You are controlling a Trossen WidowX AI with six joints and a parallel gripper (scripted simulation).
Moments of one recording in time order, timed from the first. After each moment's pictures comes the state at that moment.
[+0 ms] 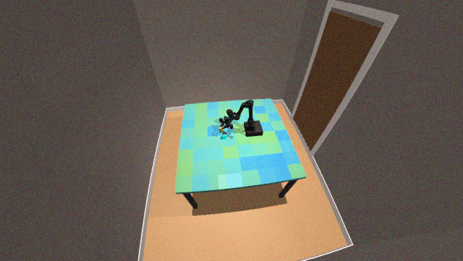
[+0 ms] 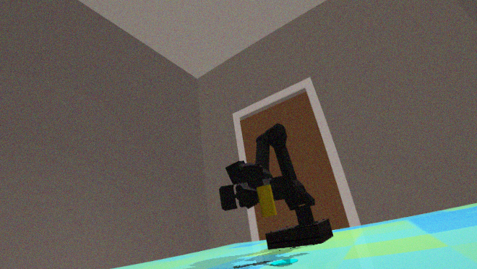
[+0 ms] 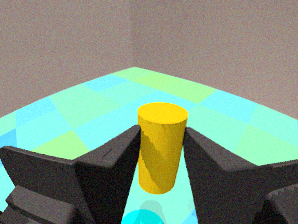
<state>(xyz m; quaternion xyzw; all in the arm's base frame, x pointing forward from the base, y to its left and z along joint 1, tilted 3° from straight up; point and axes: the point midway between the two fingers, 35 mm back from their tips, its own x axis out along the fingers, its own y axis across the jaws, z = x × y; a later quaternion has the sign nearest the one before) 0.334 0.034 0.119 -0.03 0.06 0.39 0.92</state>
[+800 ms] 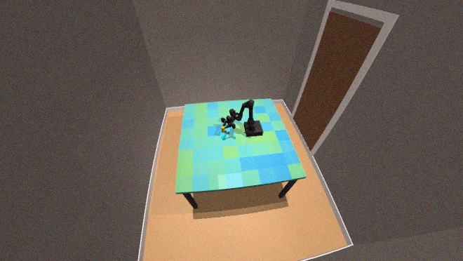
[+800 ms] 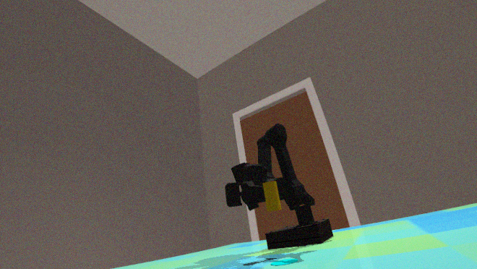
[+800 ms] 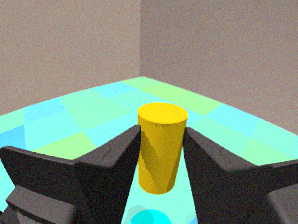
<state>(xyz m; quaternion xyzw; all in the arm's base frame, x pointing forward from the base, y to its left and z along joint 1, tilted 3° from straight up) 0.307 0.035 0.124 -0.04 0.02 0.41 0.91</state>
